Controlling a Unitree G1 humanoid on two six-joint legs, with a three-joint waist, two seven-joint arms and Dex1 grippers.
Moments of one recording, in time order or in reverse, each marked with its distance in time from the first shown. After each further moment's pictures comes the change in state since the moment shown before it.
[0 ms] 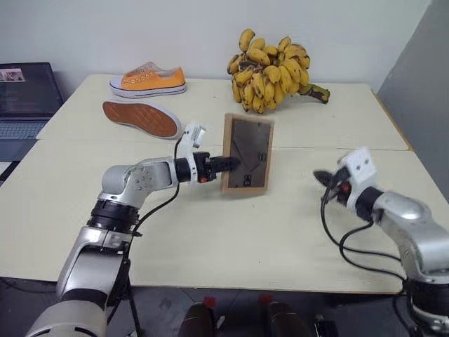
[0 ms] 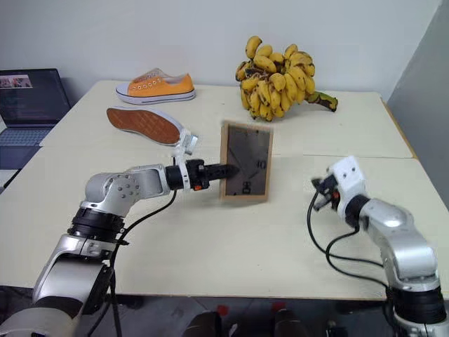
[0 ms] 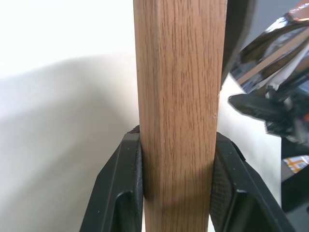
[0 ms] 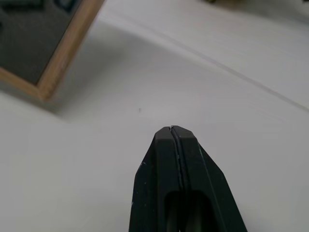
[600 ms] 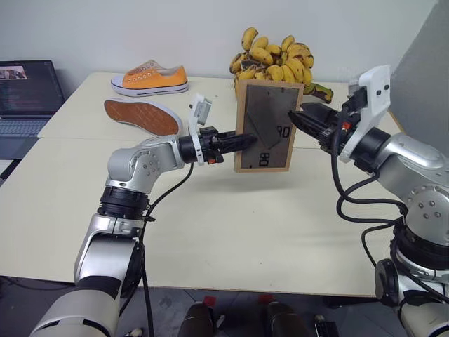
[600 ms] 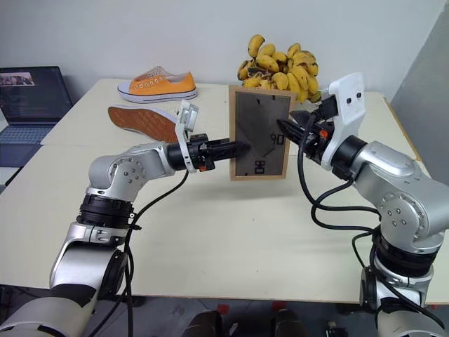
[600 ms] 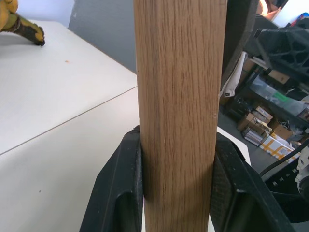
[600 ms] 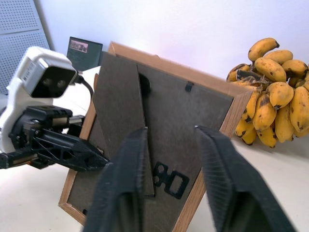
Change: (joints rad) left arm -0.089 -0.074 0.086 -0.031 0.110 -0.027 -0.196; right arm -0.409 0.142 -0.097 -0.078 0.312 0.337 -0.180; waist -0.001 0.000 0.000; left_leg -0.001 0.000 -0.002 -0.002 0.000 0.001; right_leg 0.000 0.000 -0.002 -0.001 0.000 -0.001
